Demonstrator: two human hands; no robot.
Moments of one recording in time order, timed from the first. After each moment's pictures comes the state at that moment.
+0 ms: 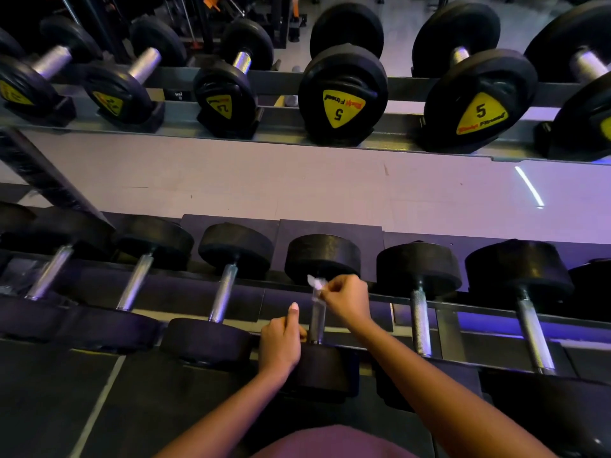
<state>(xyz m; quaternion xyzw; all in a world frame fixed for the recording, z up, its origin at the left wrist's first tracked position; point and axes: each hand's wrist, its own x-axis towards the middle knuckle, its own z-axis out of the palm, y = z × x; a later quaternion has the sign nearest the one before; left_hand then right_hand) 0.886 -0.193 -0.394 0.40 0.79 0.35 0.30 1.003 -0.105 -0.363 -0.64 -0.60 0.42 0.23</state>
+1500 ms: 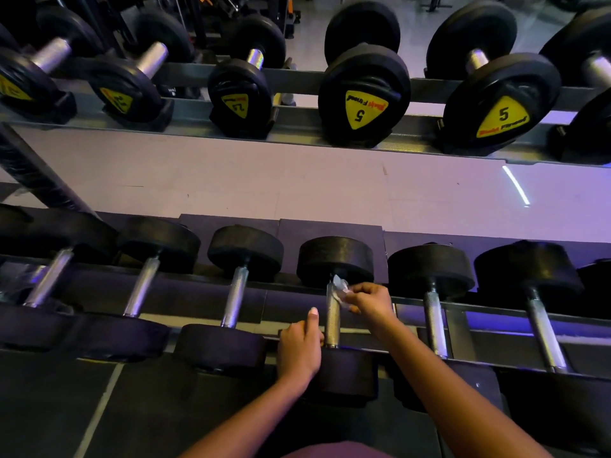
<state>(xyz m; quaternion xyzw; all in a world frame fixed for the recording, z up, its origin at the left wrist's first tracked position) 0.884 -0.194 -0.397 0.41 0.78 0.33 0.33 1.011 -0.094 -0.389 -0.66 -0.40 0.57 0.30</state>
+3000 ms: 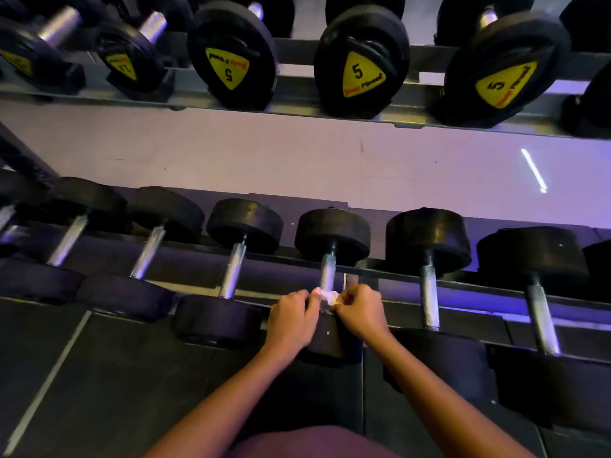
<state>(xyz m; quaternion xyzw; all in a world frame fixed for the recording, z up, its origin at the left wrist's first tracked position) 1.092 -0.193 -0.367 0.53 0.77 0.24 0.24 1.225 -0.139 -0.378 -0.65 -0.63 0.39 0.16</state>
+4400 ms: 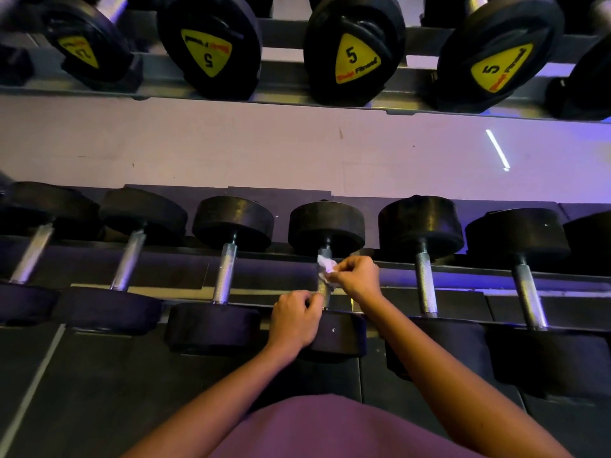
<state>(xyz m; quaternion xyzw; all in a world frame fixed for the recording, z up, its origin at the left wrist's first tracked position) 1.085 -0.188 -0.366 0.52 0.75 0.25 0.34 1.206 -0.098 -0.381 -0.69 -0.52 0.45 0.23</state>
